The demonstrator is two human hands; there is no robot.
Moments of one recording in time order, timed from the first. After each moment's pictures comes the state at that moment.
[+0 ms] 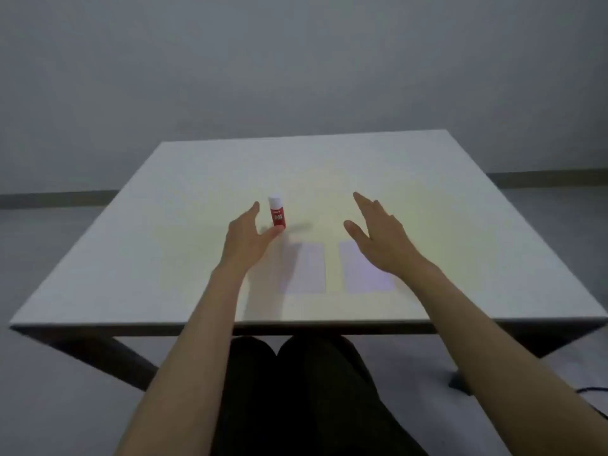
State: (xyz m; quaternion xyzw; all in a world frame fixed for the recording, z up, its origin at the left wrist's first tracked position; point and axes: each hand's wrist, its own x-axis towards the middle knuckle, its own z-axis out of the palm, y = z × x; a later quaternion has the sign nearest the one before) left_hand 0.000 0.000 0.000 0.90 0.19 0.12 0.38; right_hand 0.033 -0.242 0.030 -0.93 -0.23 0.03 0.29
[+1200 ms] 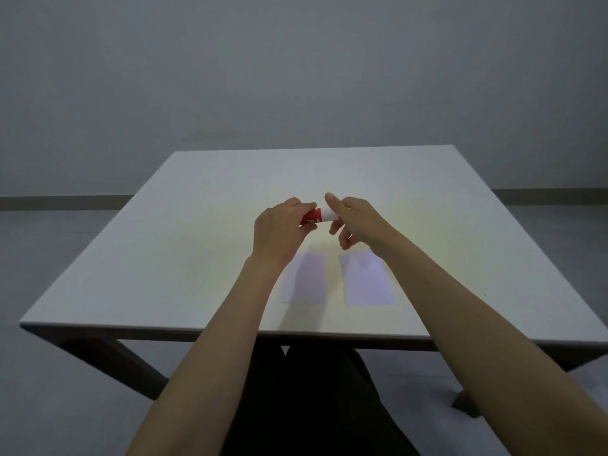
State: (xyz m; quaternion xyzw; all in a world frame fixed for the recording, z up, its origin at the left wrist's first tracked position) left_hand 0.013 -0.054 0.035 0.96 0.02 0.26 0.13; right_hand 0.070 -0.206 0.054 -0.79 -0.17 0.18 0.56
